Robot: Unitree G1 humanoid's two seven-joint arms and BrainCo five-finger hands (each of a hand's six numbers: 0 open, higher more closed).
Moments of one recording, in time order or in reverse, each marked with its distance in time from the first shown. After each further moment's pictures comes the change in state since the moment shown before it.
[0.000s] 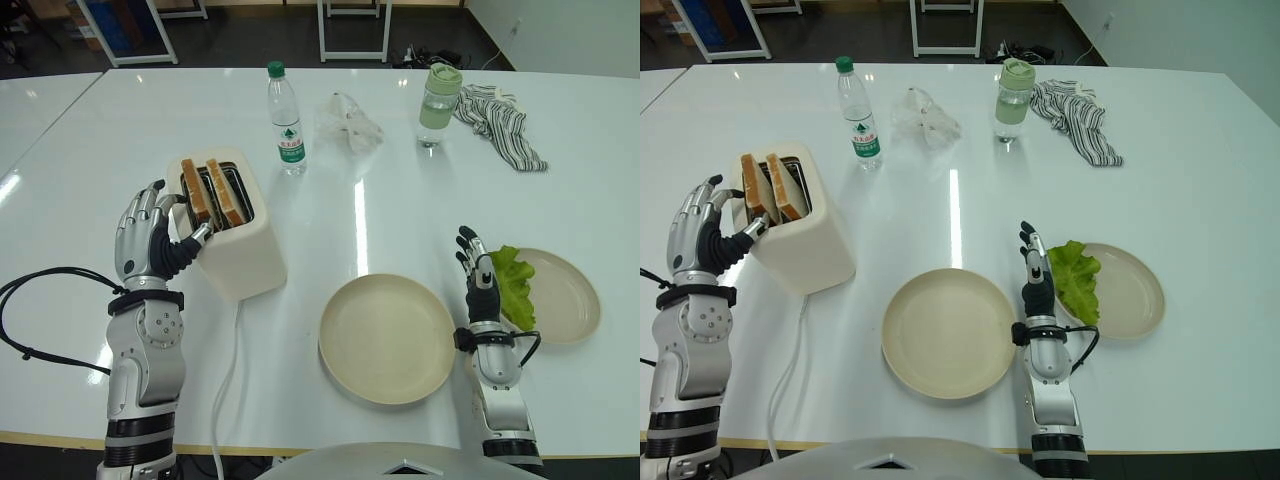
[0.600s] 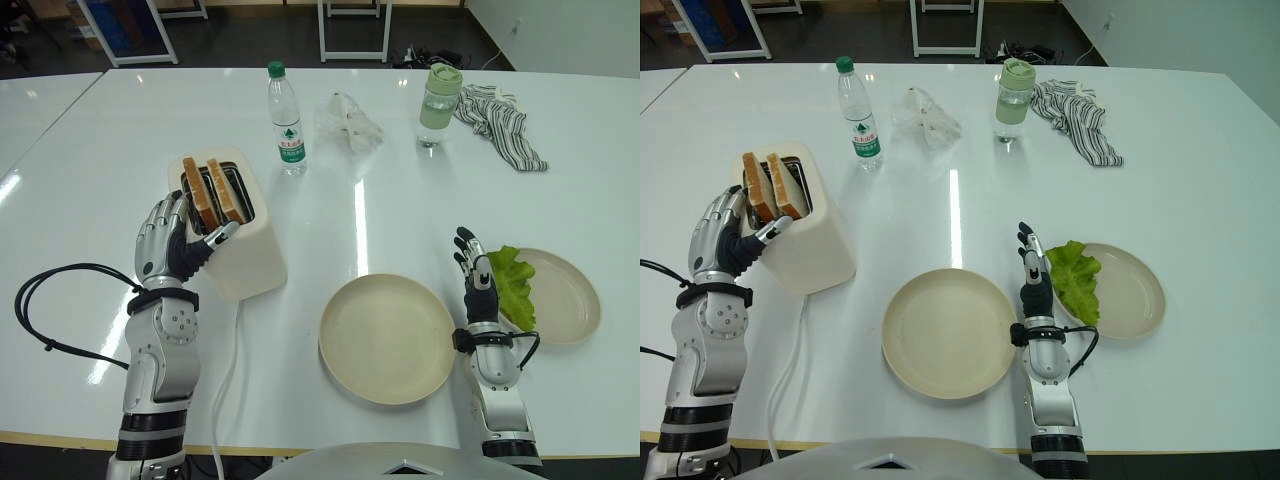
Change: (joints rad) left arm -0.016 -0.016 -0.080 0.010 -0.003 0.082 -0.016; right arm 0.002 0.000 0.009 0.000 -0.002 0.000 -0.001
